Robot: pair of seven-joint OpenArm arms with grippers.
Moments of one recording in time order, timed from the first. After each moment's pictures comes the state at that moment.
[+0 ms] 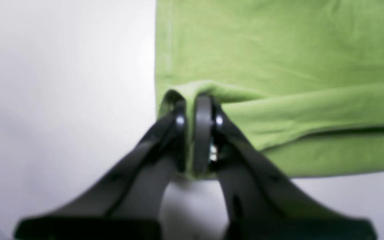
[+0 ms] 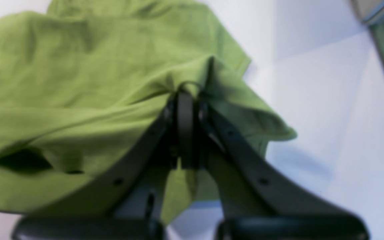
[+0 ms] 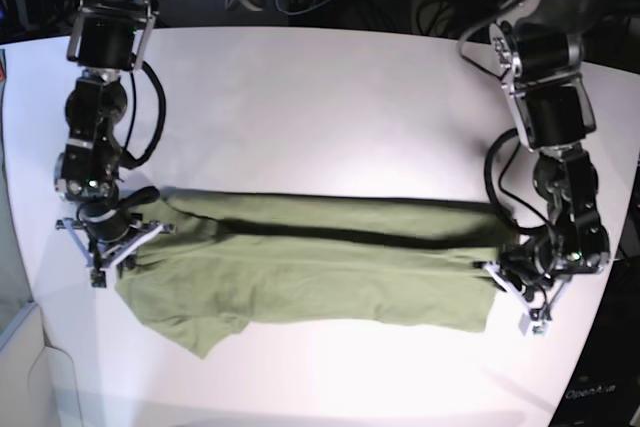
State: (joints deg) left arm -26.6 -11.1 -15.6 67.5 -6.8 -24.2 56.5; right arm 9.8 7.8 14.9 78.0 0.6 13.5 -32.7
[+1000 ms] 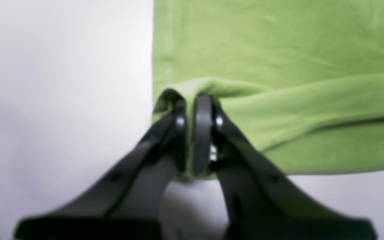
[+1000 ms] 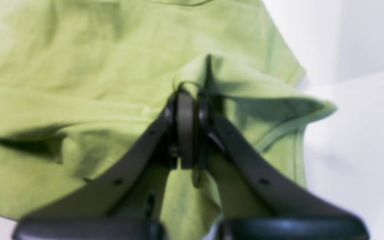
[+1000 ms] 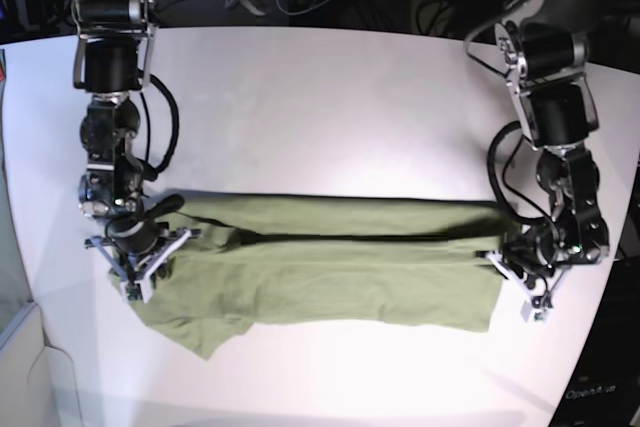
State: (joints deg) left arm -26.5 -12.8 -15.6 62.2 -7.0 -24.5 54.3; right arm 14.4 9.2 6.6 69.1 0.8 13.4 -29.1
